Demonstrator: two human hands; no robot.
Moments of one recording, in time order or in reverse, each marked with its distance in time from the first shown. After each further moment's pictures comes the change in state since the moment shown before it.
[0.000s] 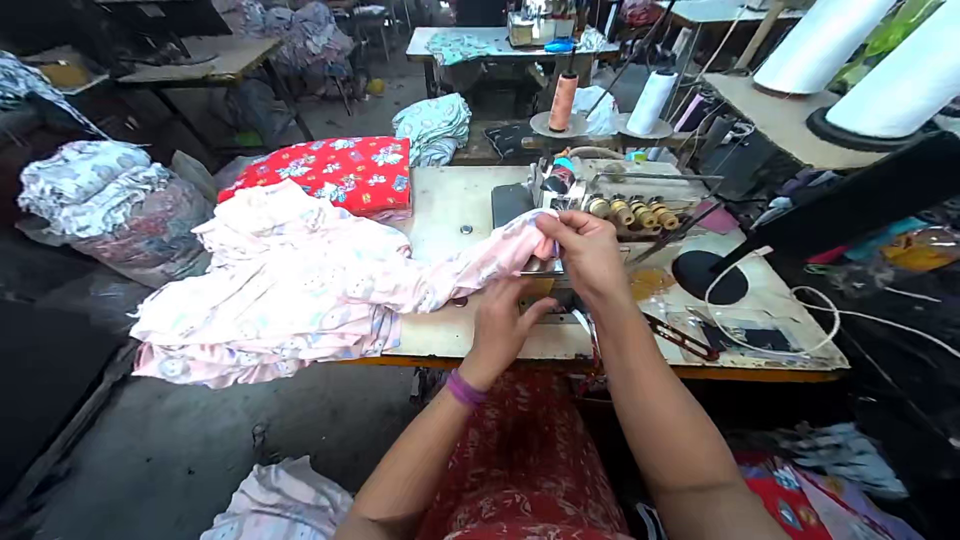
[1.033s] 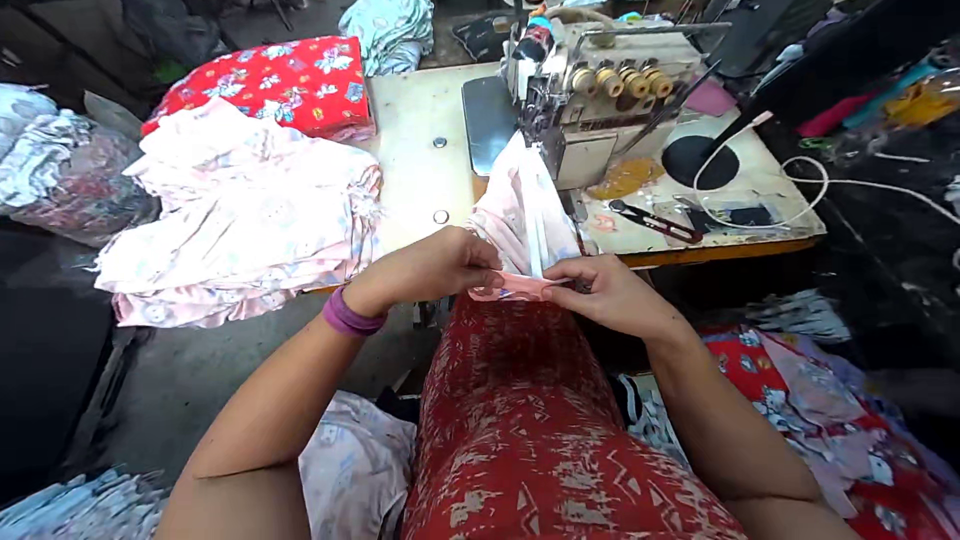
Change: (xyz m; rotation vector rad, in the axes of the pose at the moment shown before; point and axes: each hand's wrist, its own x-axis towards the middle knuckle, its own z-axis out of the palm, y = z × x) left_hand 0.010 0.047 -0.112 -0.100 -1.066 0.017; right_hand -0.149 0.005 -0.057 -0.459 -0.484 0.111
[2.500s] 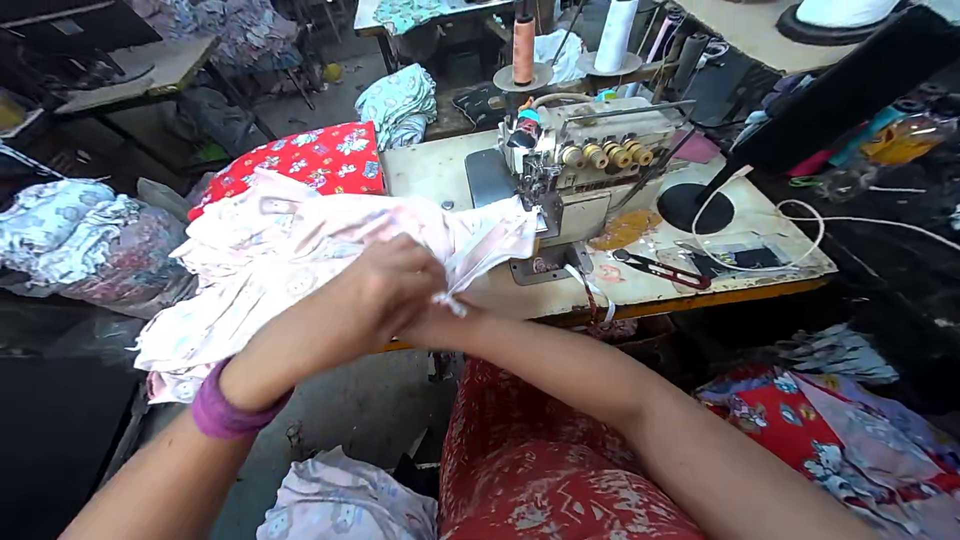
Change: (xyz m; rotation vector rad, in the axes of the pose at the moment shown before) left_hand -0.047 0.013 -0.076 0.674 0.247 0.282; right_hand 0.154 -0.048 0.134 -0.440 -0.244 -0.424
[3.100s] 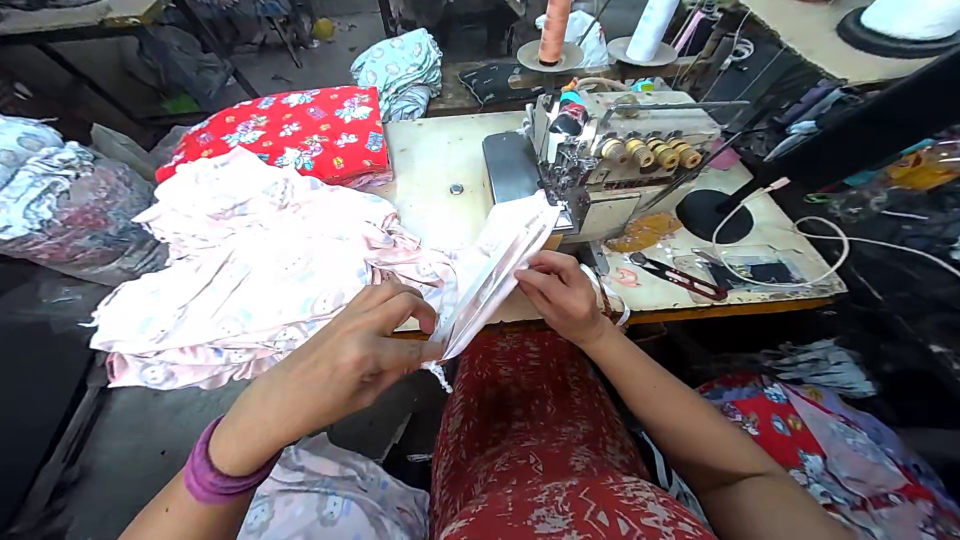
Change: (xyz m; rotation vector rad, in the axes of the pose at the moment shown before) left_hand -0.067 -0.007 0.040 -0.154 0.149 0.032; right_hand -0.095 0.100 -0.023 -0.360 0.889 -0.285
